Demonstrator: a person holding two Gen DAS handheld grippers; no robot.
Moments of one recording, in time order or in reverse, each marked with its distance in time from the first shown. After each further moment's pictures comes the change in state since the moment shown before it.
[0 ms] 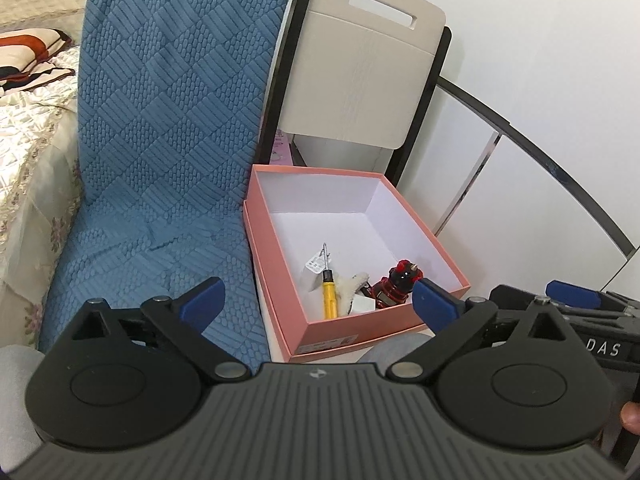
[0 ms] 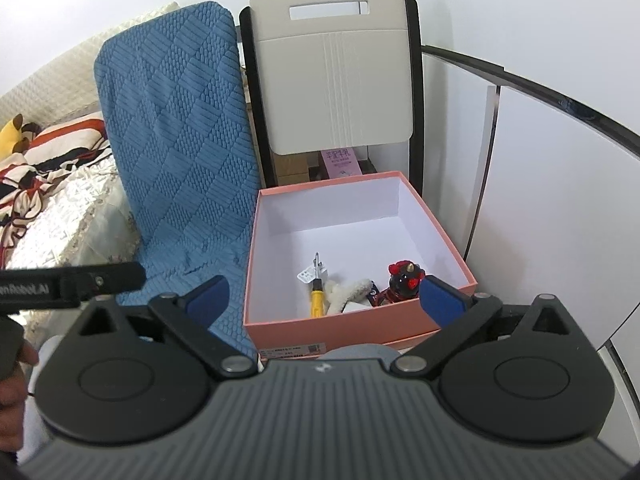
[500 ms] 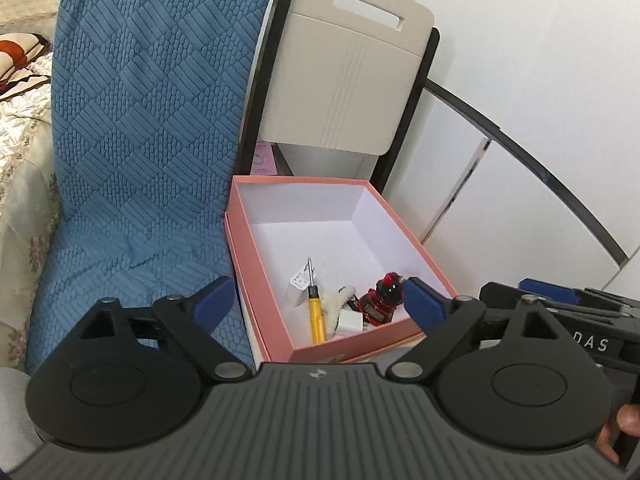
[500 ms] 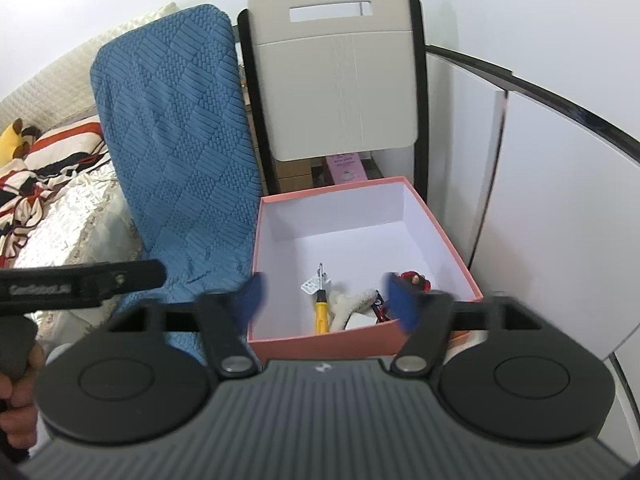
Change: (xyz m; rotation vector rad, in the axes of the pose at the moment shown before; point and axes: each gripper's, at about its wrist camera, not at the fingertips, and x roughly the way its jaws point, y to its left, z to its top) left arm 0.020 -0.004 0.027 0.024 0.009 -0.055; right arm 0.009 -0.001 0.022 0.018 0.005 0.011
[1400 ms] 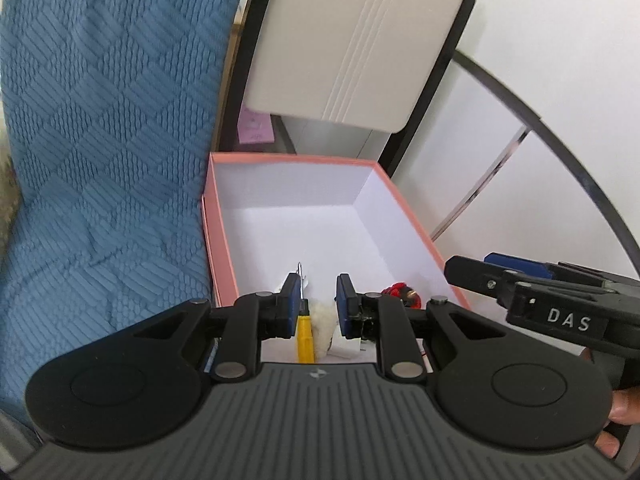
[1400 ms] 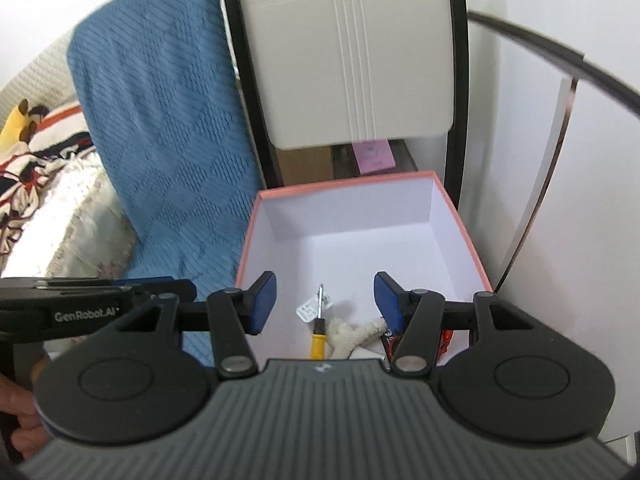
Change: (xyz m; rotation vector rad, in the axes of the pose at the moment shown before) left arm 0.112 0.001 0.048 -0.046 0.118 -0.006; right arm 0.102 -0.021 0.057 -0.040 0.112 0.095
